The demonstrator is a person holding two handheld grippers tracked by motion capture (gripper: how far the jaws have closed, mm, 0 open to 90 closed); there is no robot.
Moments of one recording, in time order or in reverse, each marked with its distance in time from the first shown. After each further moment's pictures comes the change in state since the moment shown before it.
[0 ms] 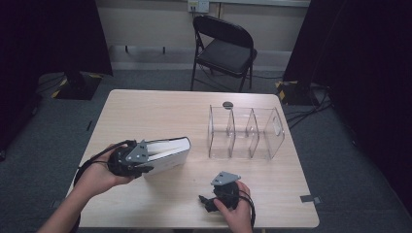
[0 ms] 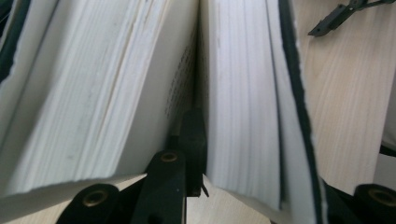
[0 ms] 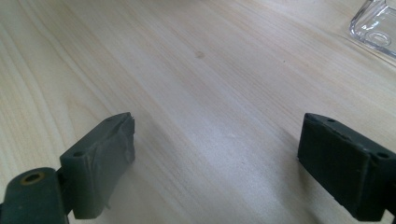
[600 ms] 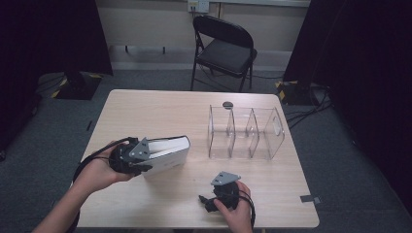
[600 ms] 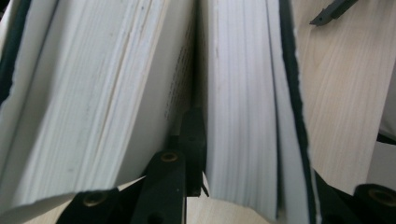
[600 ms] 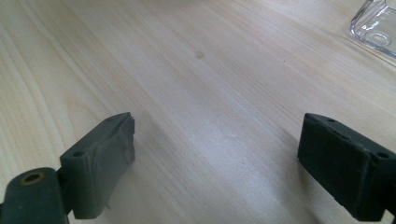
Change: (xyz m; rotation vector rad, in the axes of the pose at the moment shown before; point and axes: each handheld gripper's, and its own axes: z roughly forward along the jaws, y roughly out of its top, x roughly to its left) left arm 0.007 0.006 -0.003 0.072 -0.030 0.031; right arm 0.000 0.000 0.000 0.000 0.000 0.000
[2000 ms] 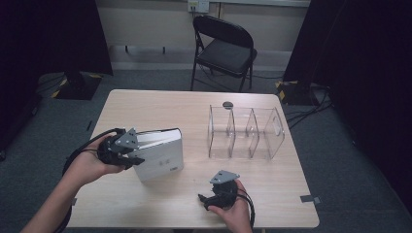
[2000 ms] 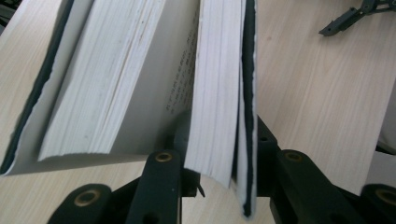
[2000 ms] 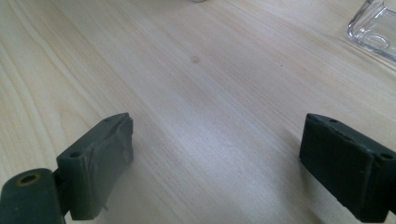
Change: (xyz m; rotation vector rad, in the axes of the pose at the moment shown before) left arm 0.022 -0.016 -0.015 -0.056 -0.001 -0.113; right arm -0.001 0.003 0.004 0.003 -0.009 0.013
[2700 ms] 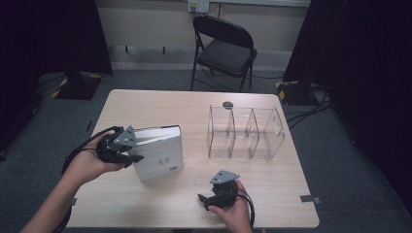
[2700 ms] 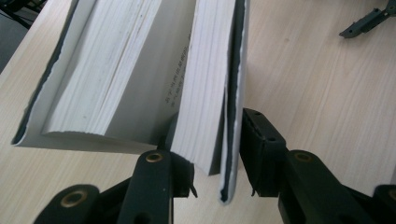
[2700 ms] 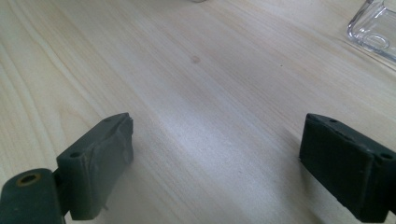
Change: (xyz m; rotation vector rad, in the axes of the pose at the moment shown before) left arm 0.004 -0.002 0.000 -0.011 0.048 -0.017; right arm 0.000 0.000 0.000 0.000 0.000 0.000
